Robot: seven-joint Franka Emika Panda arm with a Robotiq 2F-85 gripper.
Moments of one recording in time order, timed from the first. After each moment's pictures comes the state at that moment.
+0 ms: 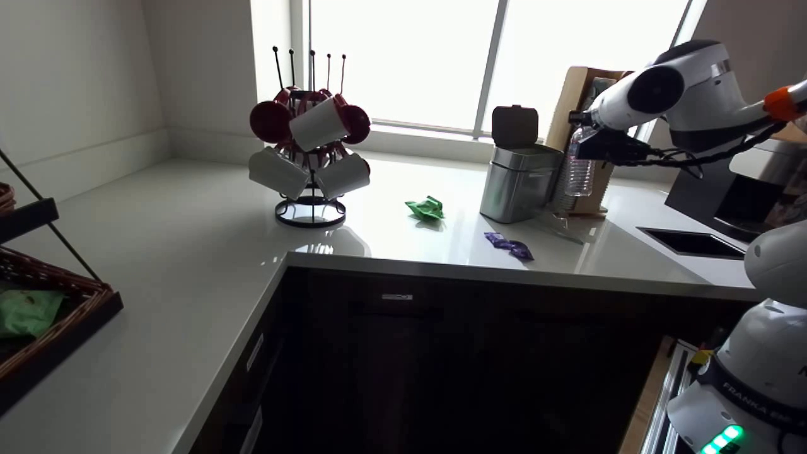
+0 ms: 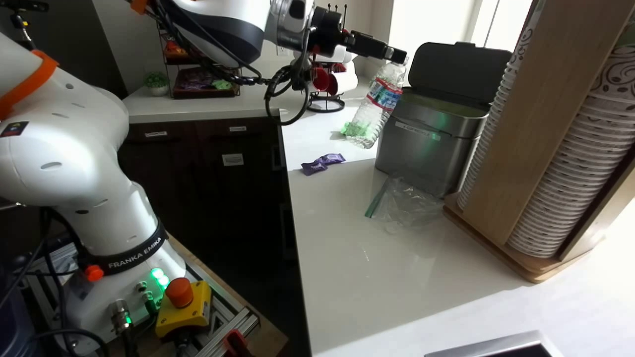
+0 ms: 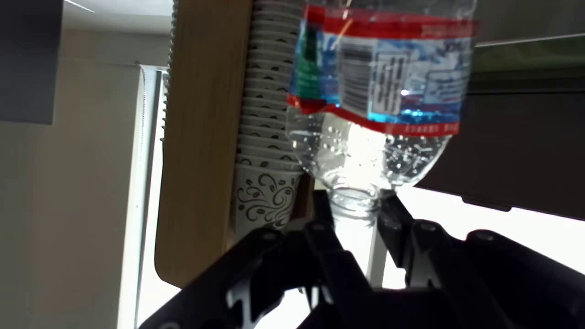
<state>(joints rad) -0.57 -0.58 0.11 -2.63 -1.89 2.58 2.02</state>
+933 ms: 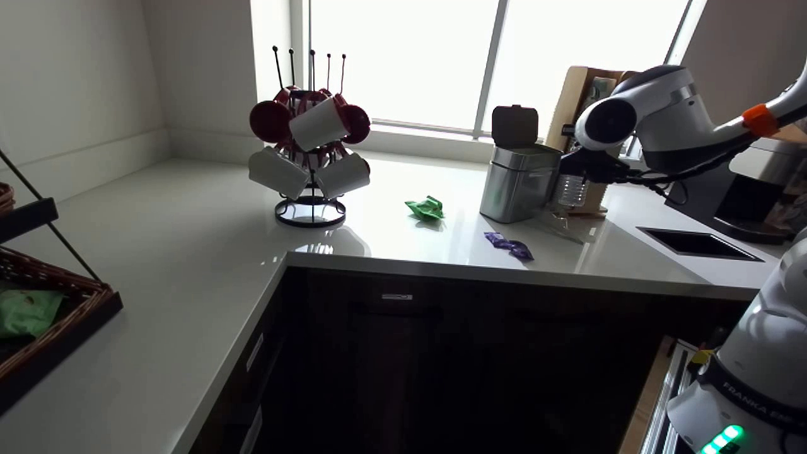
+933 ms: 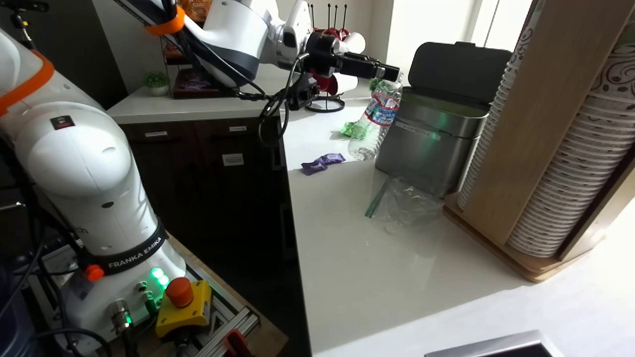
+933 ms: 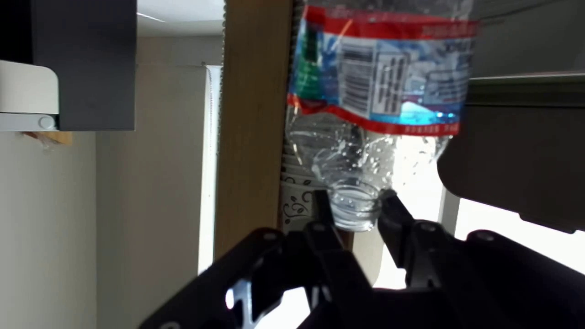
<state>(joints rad) -0.14 -0.49 -0.11 -2.68 -1.86 2.11 2.14</state>
